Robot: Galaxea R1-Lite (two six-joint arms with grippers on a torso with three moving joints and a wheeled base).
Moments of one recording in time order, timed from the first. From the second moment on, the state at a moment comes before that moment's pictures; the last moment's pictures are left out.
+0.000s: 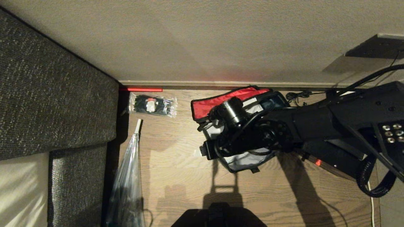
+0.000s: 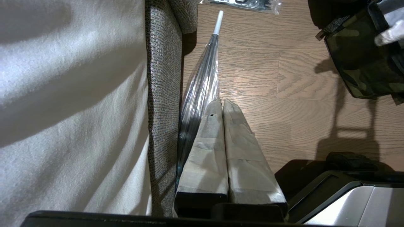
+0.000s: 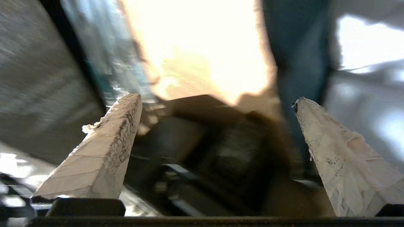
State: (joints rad) left arm 0.01 0.00 0.00 0.01 0.00 0.02; right arm 0.73 2.18 -1.60 0.18 0.06 0.34
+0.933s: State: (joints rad) left arm 0.01 0.00 0.00 0.01 0.00 0.02; right arm 0.80 2.33 -1.92 0.25 -0.05 0.51
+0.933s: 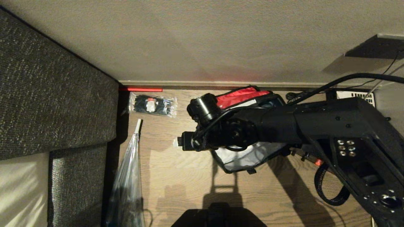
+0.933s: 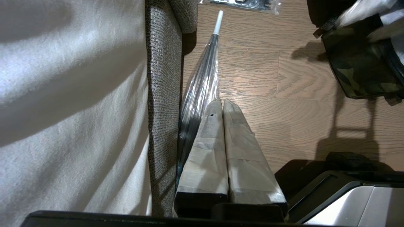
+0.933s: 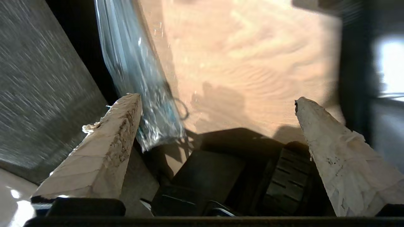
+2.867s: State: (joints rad) left arm 0.01 0.00 0.00 0.01 0.00 0.02; right arm 0.83 2.40 -1.94 0.21 0.06 0.70
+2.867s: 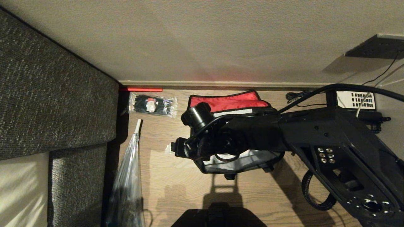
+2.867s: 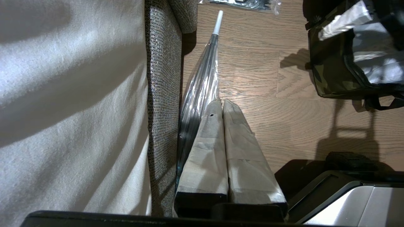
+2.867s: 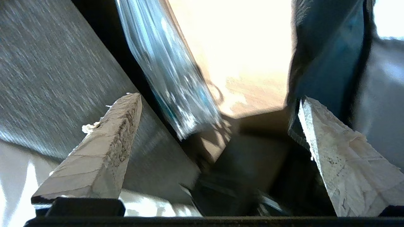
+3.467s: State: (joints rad) left arm 0.01 0.00 0.00 0.01 0.00 0.02; right arm 0.78 2.26 -1.77 0.26 0.04 0.64
